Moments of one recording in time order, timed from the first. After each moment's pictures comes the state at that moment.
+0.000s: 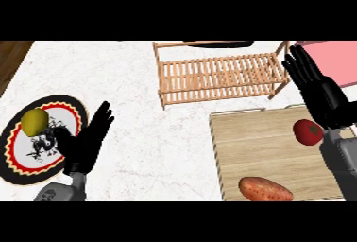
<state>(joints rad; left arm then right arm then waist) -0.09 0.26 -0.22 -1.41 0.28 0.19 0.08 -0.37 -0.45 0.08 -1.35 -0.36 0.09 -0.14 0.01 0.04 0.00</state>
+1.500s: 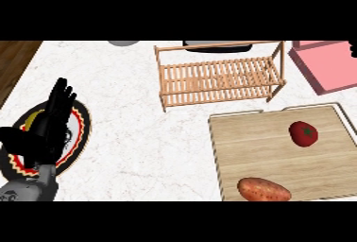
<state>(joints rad) -0.11 0.34 -0.11 -1.62 0.18 0.32 0.11 -0.56 -0.96 -0.06 -1.32 -0.36 1.02 -0.09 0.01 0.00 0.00</state>
